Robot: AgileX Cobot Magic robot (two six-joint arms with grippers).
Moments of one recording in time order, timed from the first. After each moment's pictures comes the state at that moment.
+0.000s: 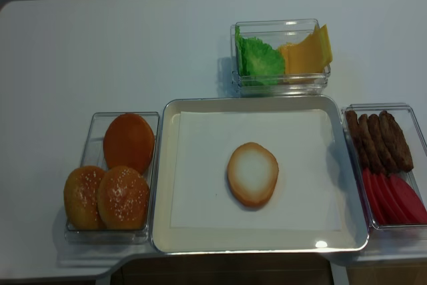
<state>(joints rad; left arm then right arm) -0.01 -0.02 -0.49 0.03 1.19 -0.04 0.15 -0.02 -0.47 0.02 1.14 0.00</state>
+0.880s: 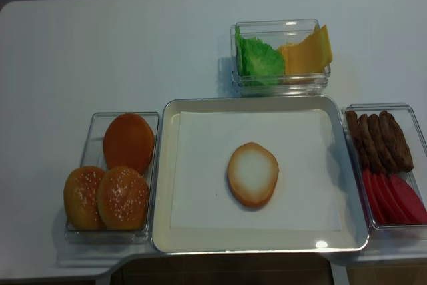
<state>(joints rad) -0.01 -0.02 -0.49 0.03 1.19 -0.04 0.15 -0.02 -0.47 0.02 1.14 -0.01</state>
